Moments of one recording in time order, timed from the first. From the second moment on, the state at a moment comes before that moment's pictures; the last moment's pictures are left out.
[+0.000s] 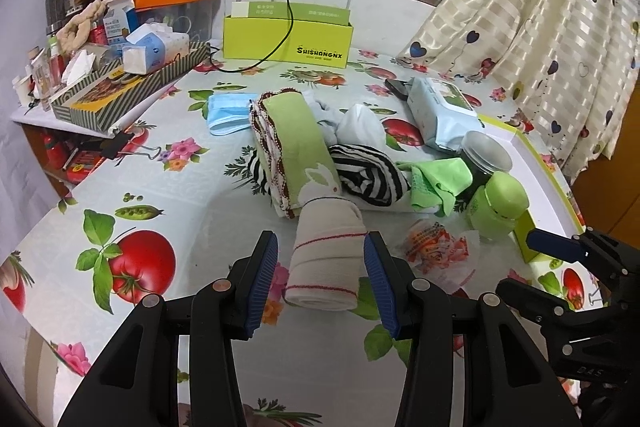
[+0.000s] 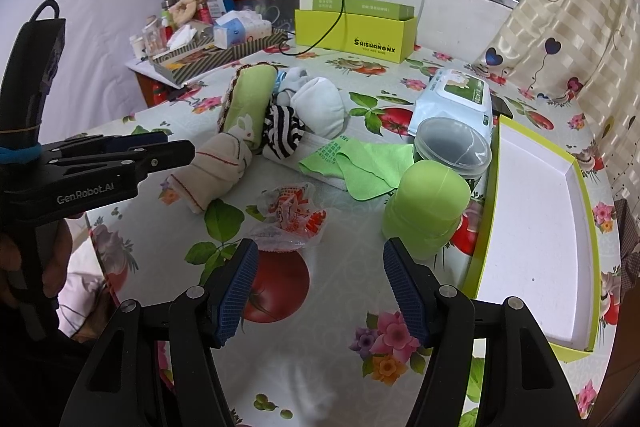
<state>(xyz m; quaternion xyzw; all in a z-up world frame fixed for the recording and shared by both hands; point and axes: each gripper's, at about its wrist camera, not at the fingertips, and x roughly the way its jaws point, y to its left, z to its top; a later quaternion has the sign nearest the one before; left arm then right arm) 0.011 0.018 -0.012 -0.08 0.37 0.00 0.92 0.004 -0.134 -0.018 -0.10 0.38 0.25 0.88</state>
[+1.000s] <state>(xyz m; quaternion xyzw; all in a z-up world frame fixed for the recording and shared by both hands) 0.025 0.019 -0.027 -0.07 0.39 -0.01 0.92 0.013 -0.121 -0.023 -0.10 0.38 0.26 0.88</state>
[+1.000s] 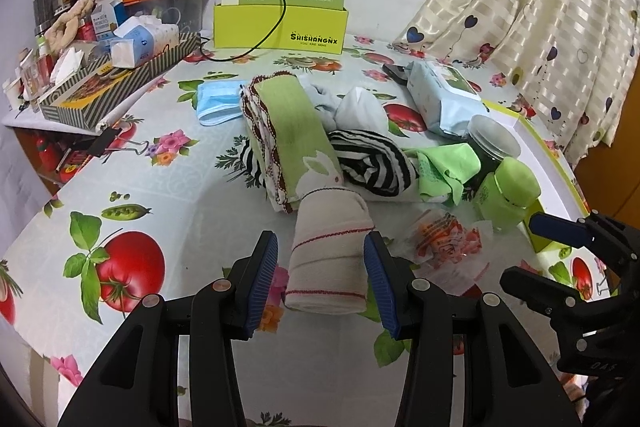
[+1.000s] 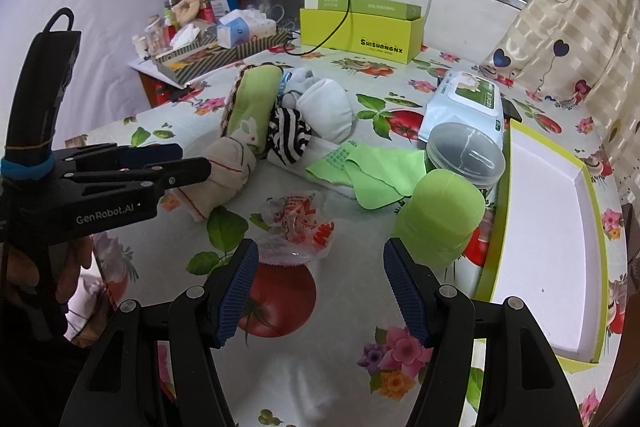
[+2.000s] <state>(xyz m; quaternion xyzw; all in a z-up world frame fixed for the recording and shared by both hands) 0.044 0.010 -0.058 -0.07 0.43 -0.08 0.90 0.034 -0.106 -0.036 -0.11 0.41 0.26 0.87</state>
